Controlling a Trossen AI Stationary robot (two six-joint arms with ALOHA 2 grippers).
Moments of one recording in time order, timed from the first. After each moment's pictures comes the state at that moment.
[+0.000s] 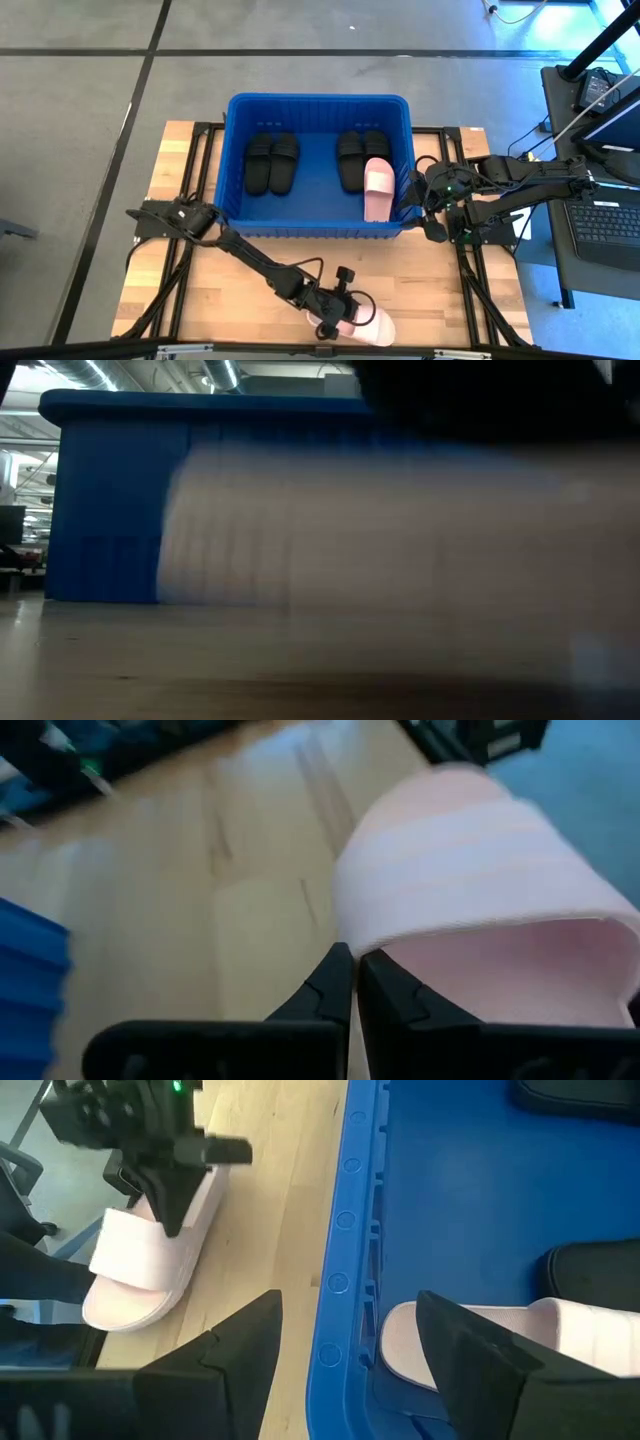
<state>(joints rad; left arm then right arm) -0.51 2.24 1.65 -0.08 -0.37 0.03 0.10 0.96 1.06 -0.89 -0.15 0.07</state>
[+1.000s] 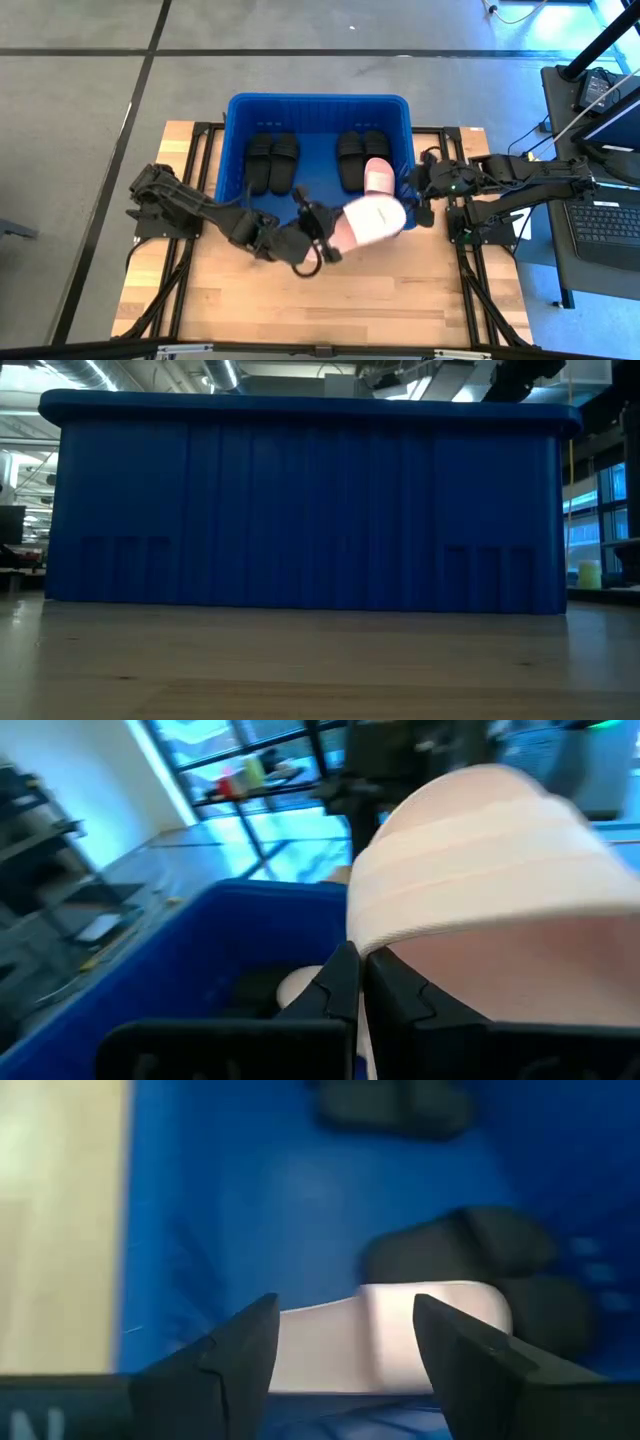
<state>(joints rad) -0.40 1.73 1.65 -0.31 -1.00 -0.07 0.09 0.94 1.06 -0.90 0.26 0.13</state>
